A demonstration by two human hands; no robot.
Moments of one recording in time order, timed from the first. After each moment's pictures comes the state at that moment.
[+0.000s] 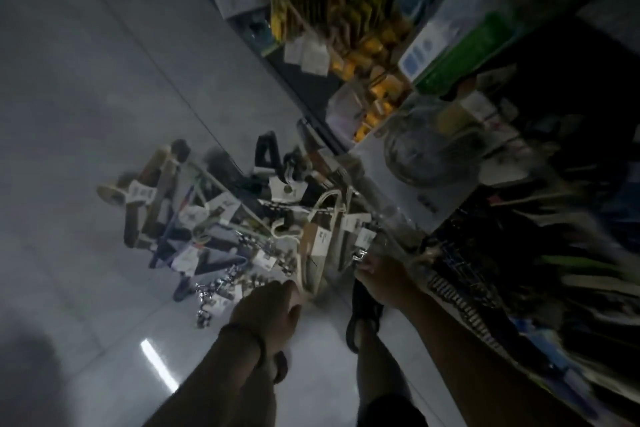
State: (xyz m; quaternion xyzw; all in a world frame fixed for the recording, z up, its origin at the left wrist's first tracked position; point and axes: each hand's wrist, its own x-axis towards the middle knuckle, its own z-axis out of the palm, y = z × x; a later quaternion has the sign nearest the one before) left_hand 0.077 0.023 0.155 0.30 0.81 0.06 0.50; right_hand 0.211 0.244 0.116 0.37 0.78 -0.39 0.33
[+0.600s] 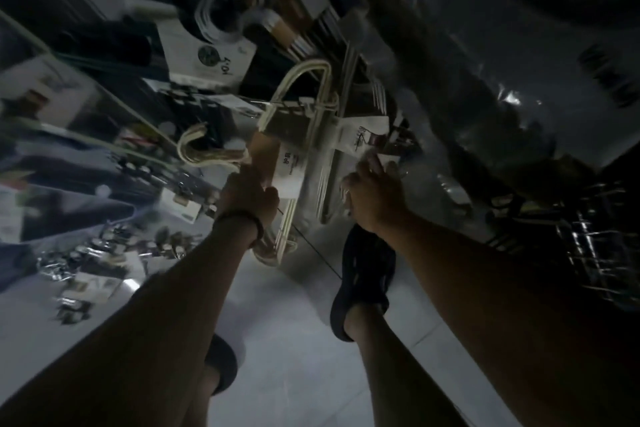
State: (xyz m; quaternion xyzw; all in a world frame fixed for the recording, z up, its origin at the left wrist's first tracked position) left_hand 0.100 0.116 -0.355 0.09 0.87 0.08 0.48; right_hand 0.249 0.296 -0.368 0.17 0.90 -0.01 0.41
